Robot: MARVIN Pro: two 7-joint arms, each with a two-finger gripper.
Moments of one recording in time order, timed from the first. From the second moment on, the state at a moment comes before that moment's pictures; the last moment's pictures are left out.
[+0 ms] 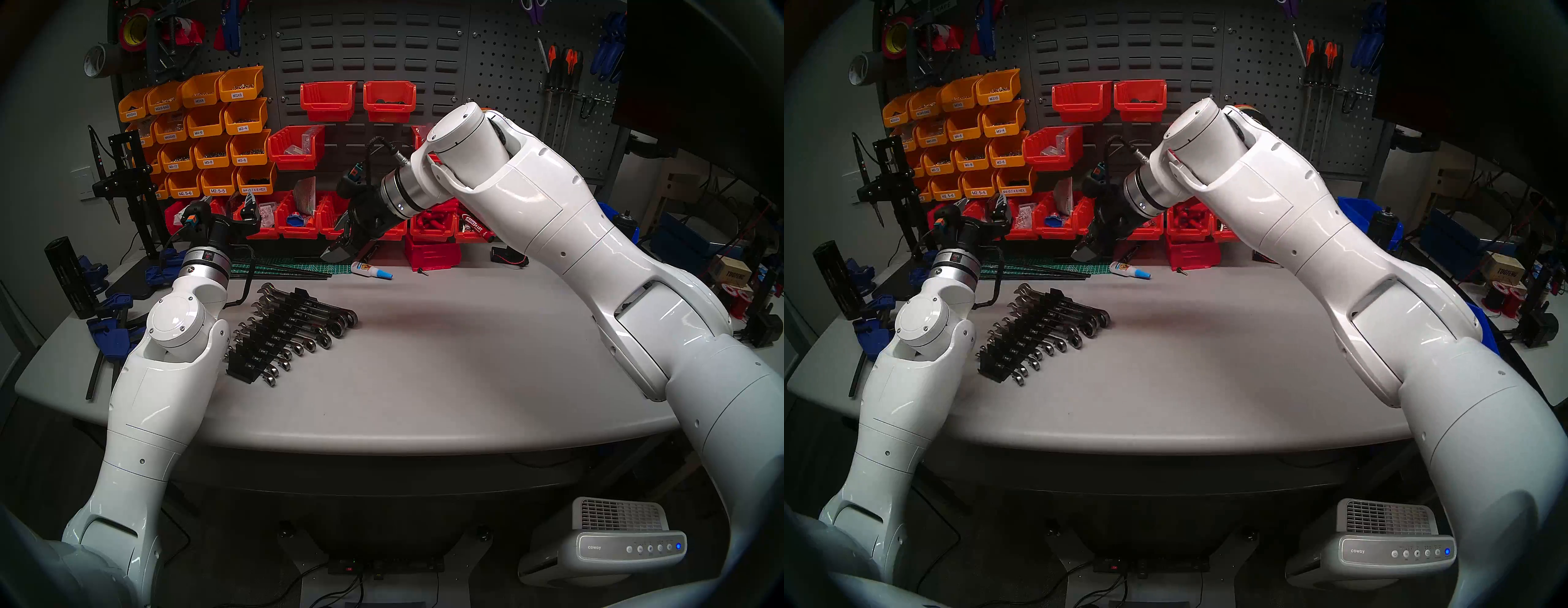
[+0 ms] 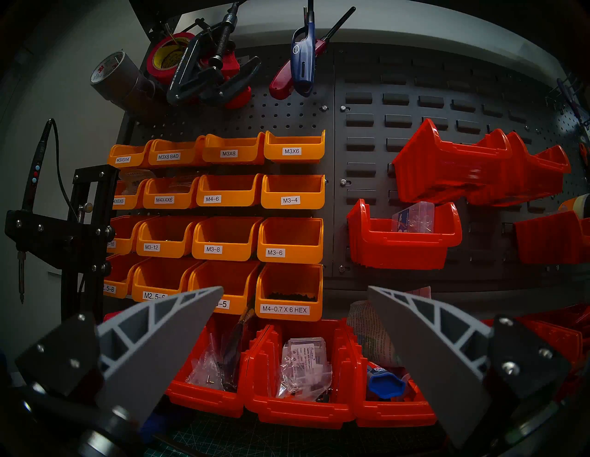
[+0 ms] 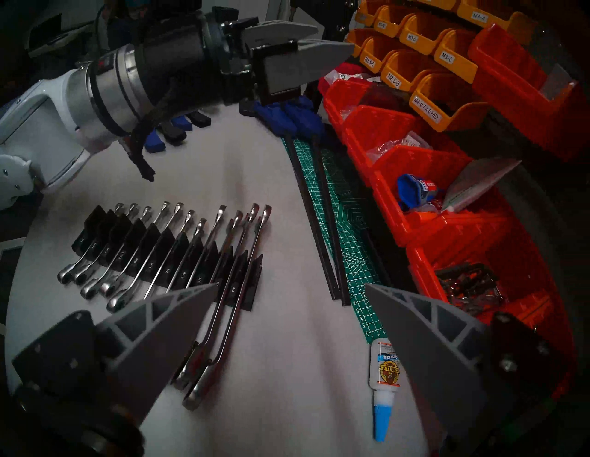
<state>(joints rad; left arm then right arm) 1.36 -1.14 -1.54 -1.70 -0.43 -0.05 0.20 -0.32 -1.25 0.67 -1.27 0.27 0.72 0.97</state>
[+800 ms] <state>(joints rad) 1.36 -1.14 -1.54 -1.70 -0.43 -0.05 0.20 -0.61 -1.10 0.84 -1.57 0.35 0.84 0.73</state>
